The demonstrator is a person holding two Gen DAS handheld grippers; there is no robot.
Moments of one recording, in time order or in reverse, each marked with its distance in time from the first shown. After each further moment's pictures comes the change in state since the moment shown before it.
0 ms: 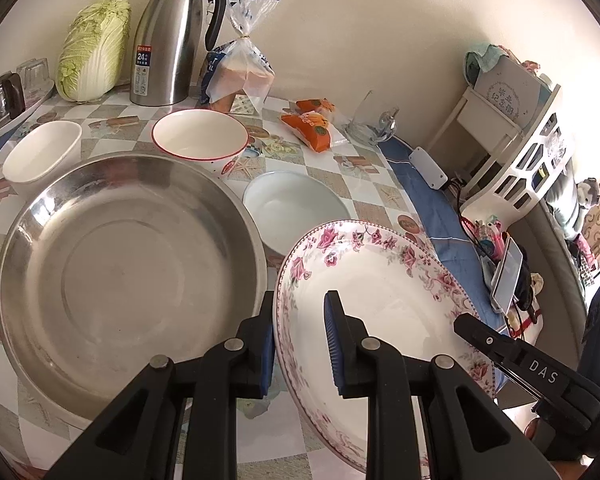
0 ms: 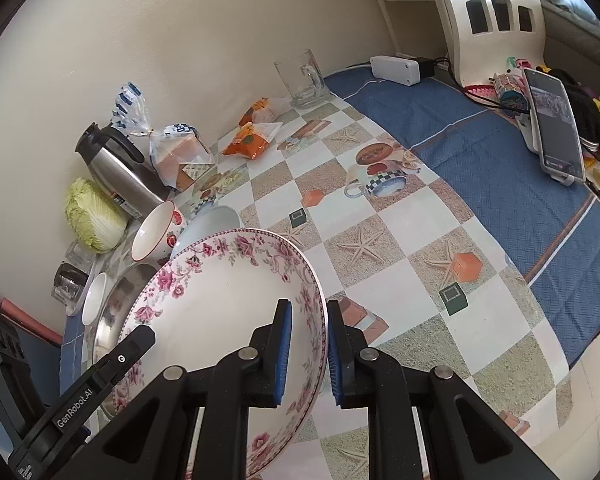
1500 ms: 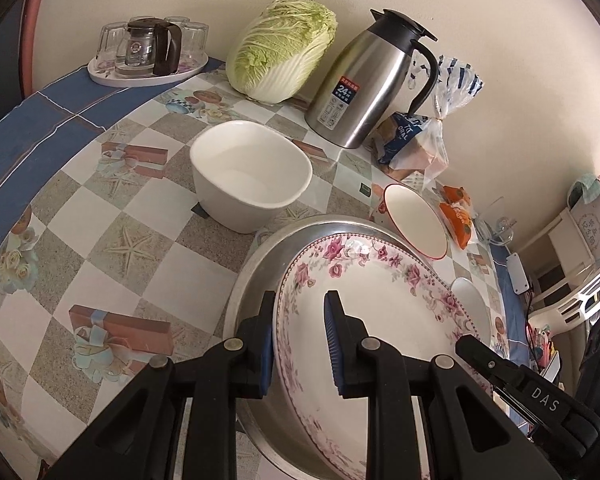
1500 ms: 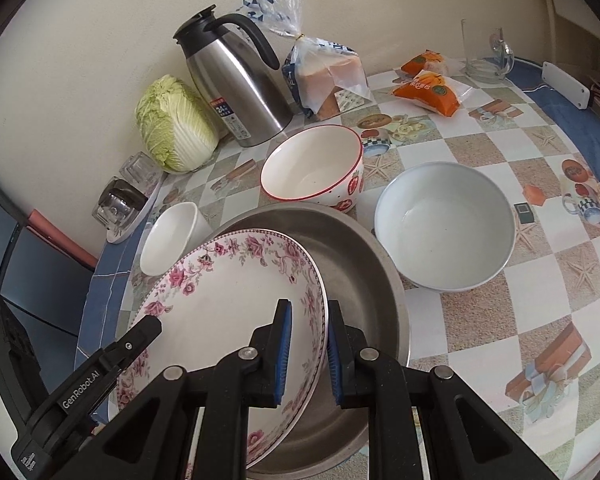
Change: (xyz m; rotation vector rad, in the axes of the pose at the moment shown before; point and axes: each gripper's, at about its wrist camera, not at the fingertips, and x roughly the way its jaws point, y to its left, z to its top) left arm -0.050 0.180 0.027 -0.336 -0.102 0.199; right arm 0.086 0.190 -0.019 -0.247 0.171 0.168
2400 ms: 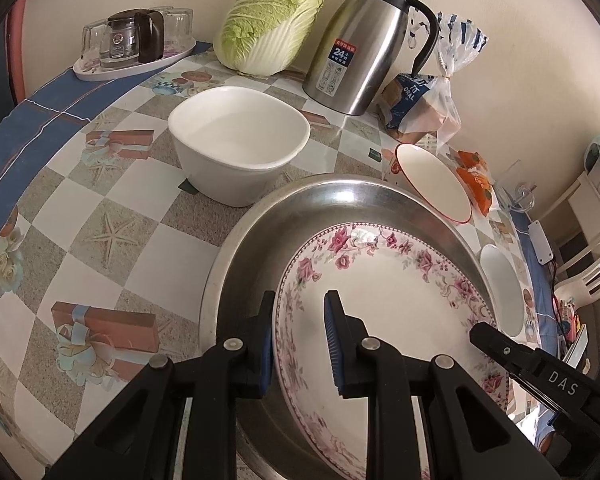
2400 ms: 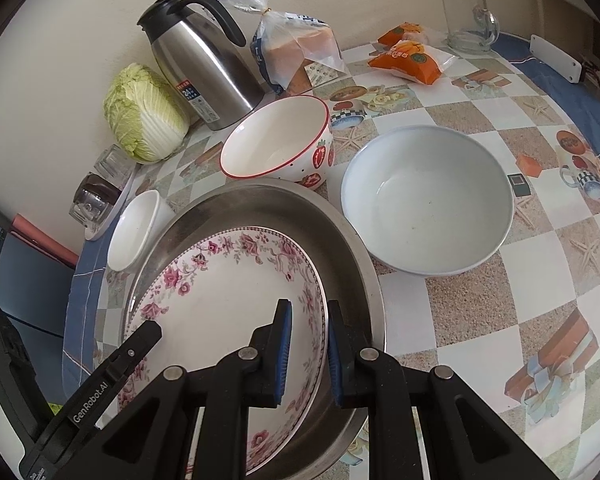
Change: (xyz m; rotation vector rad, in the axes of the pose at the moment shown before) left arm 0.034 -0.013 -0.015 0.084 0.060 0.067; right arm 0.025 -0.020 -0.004 0.044 0.054 -0.052
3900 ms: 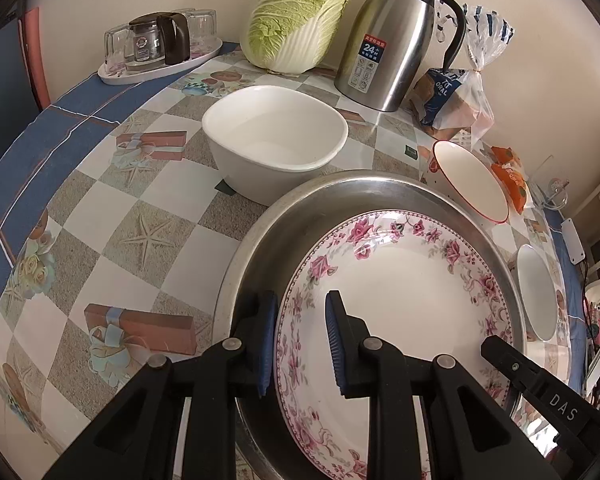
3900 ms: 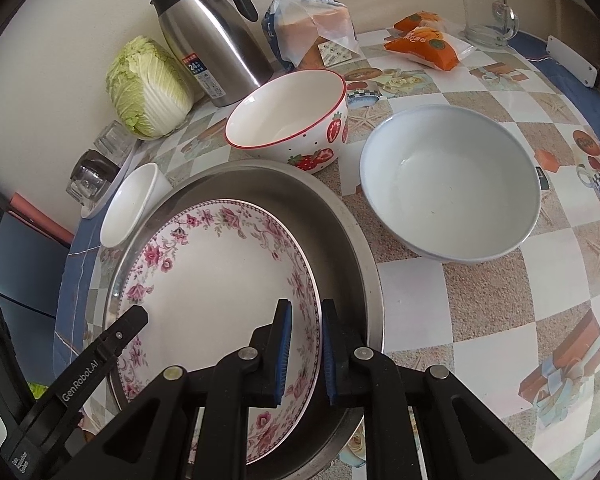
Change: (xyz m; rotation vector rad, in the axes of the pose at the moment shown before) left arm 0.002 0.006 0.001 -0.001 0.009 0.134; right arm 0.018 0.007 -0.005 -0.048 0.049 -0.004
